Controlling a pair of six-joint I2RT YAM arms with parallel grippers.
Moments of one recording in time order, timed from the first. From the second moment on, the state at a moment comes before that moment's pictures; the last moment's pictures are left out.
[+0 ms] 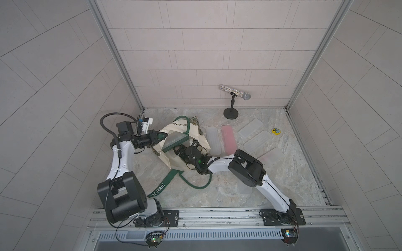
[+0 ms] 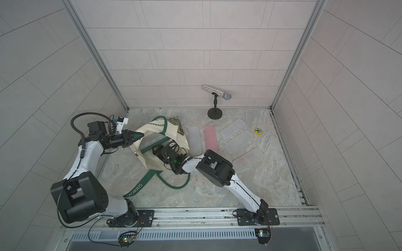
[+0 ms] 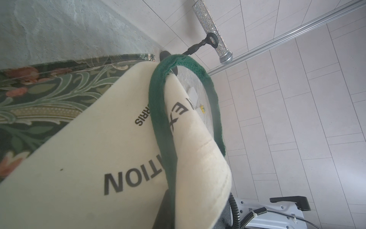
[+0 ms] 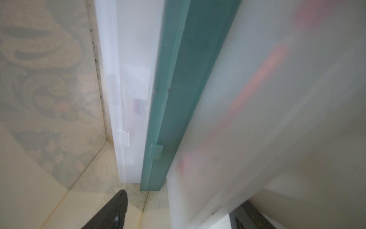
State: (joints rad) left arm 0.41 1.41 1.10 -0.74 1.18 -0.03; right arm 0.98 2.41 1.55 0.56 0.15 1.44
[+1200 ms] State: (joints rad) left arm 0.41 1.41 1.10 -0.74 1.23 -0.02; right arm 0.97 2.48 1.54 0.71 0.19 1.52
